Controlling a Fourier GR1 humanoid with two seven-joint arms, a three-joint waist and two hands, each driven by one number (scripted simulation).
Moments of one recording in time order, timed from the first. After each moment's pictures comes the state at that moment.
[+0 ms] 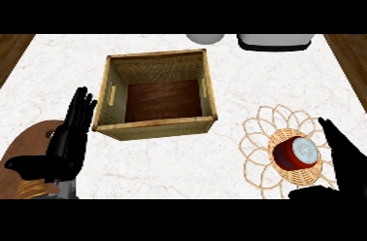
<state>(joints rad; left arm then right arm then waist) 0.01 0.16 -0.11 -1.69 0.12 0.21 -0.01 0.14 -0.29 0.13 -2.08 0.79 0.27 0.81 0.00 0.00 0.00</state>
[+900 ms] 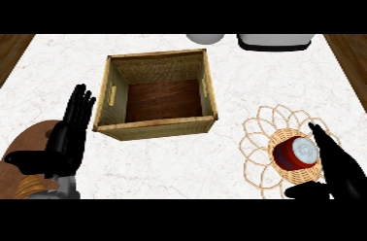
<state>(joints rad) -0.02 0.12 -0.05 -1.67 0.08 0.16 0.00 0.15 -0.22 0.06 -1.89 0.84 0.24 0.64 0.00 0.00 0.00</state>
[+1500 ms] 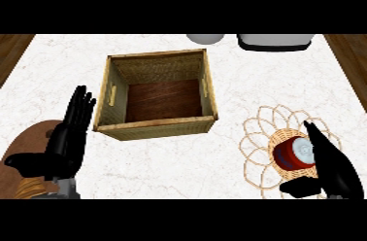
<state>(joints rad) 0.00 0.09 -0.03 -1.69 0.05 0.13 0.02 0.12 -0.17 0.04 -1.82 0.88 0.22 0.61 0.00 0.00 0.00</state>
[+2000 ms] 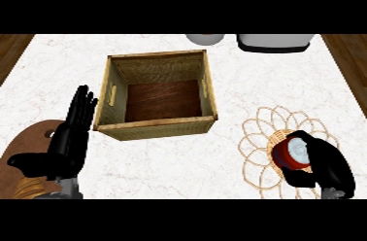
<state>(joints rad) 0.00 0.07 -0.03 -1.69 0.03 0.13 0.02 0.08 -0.20 0.05 -1.70 0.92 0.20 0.50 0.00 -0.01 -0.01</state>
